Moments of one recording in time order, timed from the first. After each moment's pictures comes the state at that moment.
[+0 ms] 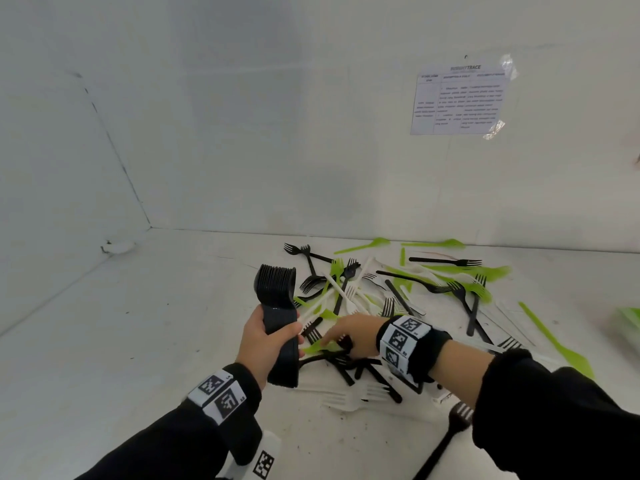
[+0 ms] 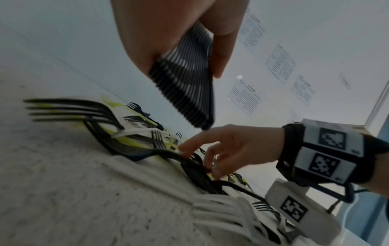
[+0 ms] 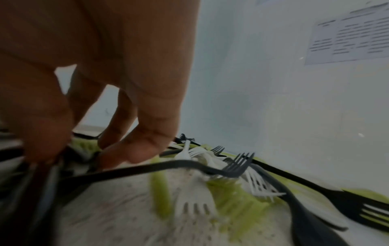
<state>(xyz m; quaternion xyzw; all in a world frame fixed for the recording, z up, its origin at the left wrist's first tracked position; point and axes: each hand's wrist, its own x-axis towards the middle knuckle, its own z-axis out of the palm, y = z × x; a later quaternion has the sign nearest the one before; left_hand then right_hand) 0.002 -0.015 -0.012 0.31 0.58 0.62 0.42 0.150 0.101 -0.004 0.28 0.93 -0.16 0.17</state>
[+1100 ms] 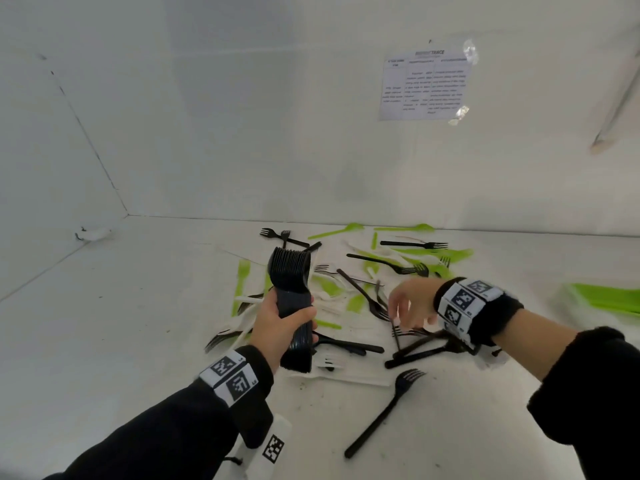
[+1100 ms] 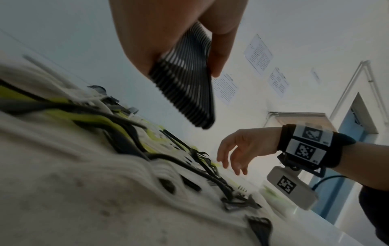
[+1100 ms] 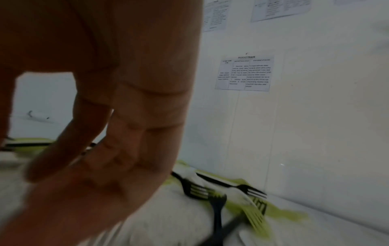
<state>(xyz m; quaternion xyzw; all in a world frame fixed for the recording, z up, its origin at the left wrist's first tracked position) 0.082 -0.012 -0.002 0.33 0.55 0.62 0.45 0.283 0.122 0.035 0.43 0.85 -0.21 0.22</state>
